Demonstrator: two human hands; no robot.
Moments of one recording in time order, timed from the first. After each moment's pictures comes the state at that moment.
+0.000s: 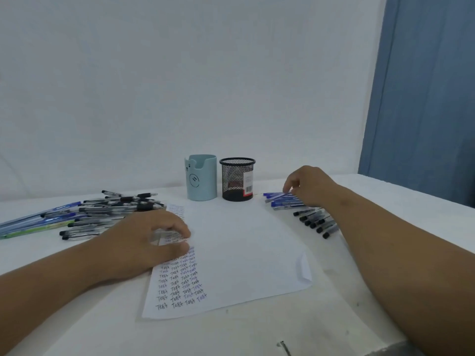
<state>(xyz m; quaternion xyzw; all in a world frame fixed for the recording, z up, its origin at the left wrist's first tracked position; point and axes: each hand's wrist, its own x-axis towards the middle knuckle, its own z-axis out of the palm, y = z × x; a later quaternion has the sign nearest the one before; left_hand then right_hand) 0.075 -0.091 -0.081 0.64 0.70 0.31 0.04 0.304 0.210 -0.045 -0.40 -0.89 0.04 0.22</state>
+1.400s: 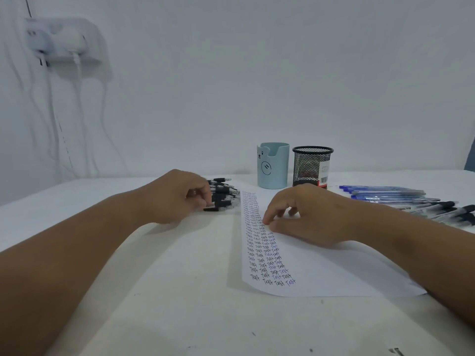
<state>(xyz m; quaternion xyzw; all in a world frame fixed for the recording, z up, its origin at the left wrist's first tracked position) 0.011 -0.127 -0.050 0.58 0.78 0.23 -0.06 0.229 0.068 -0.063 -0.04 -0.98 0.15 0.14</state>
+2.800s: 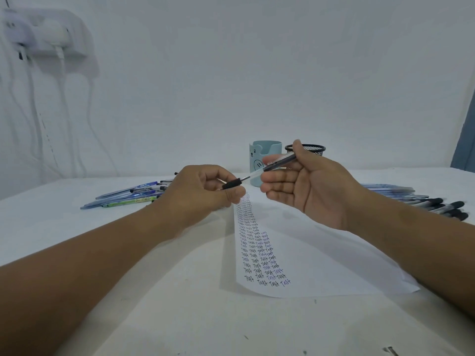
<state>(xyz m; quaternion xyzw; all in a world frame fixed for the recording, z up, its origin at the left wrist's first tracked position) 0.078 -0.101 -0.057 0.48 0.64 0.58 0.14 0.230 0.056 -0.042 -0.06 -0.60 0.76 0.23</state>
